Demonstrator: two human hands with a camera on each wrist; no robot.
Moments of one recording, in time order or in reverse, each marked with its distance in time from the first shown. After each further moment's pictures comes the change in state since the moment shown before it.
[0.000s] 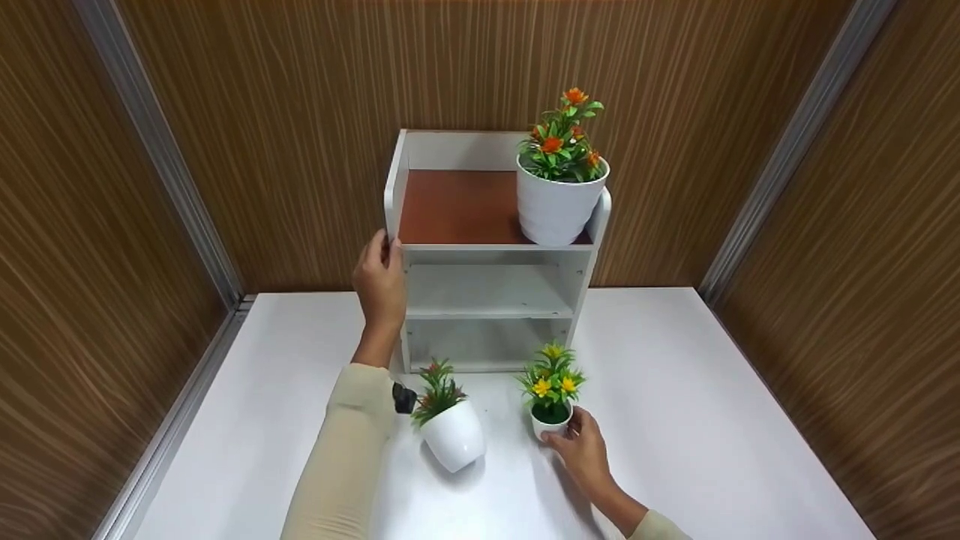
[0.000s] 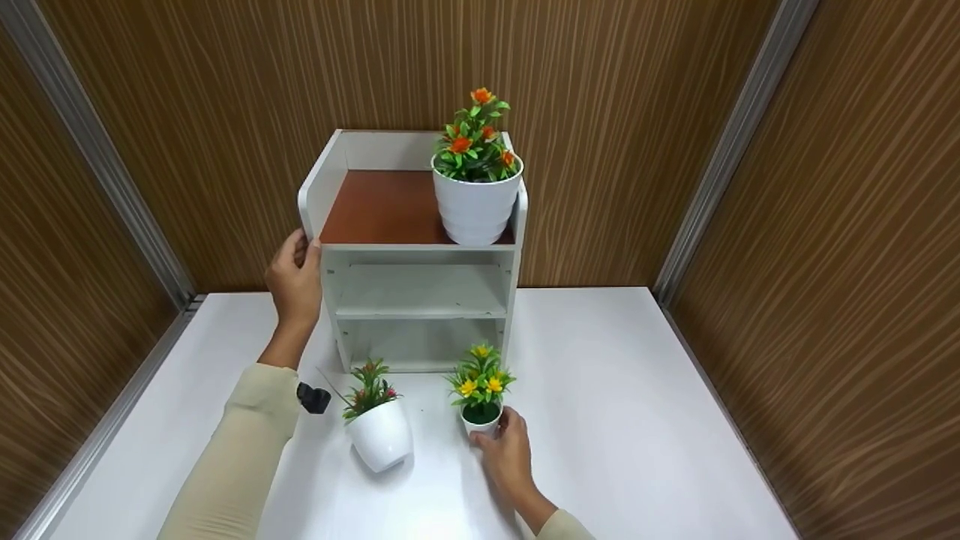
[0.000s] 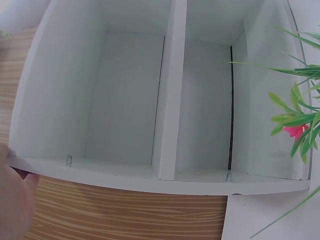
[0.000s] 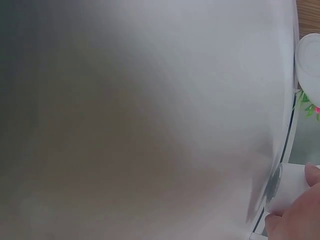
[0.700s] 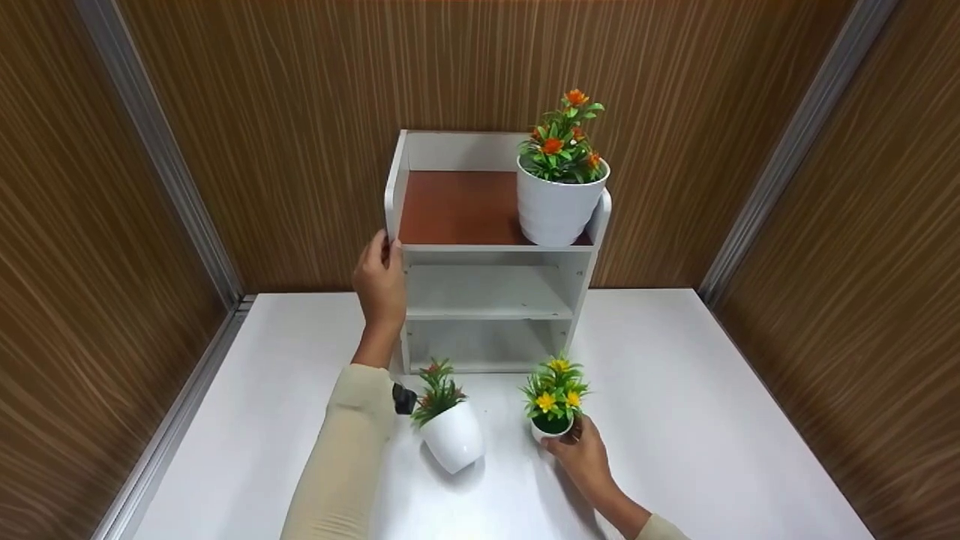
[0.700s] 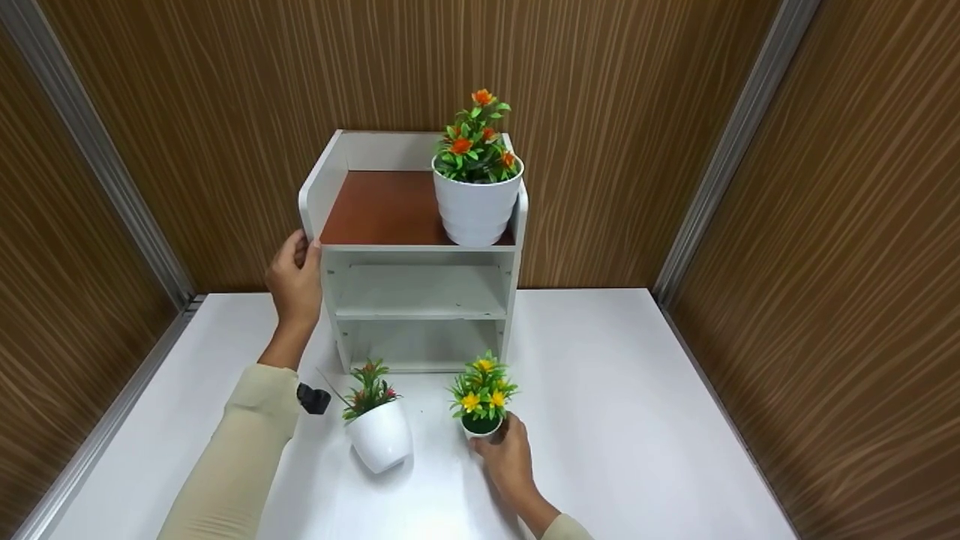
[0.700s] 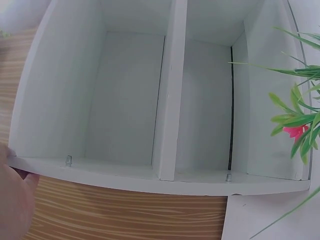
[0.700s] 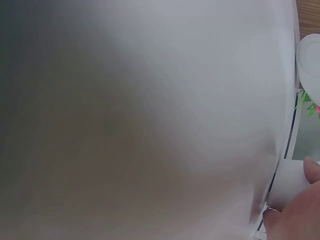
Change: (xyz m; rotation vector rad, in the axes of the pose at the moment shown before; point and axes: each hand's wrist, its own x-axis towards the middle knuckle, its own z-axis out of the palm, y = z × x) left_hand 0.001 -0.002 0.000 -0.003 0.011 0.021; right_hand -0.004 0.003 -0.003 -0.018 -0.029 0.012
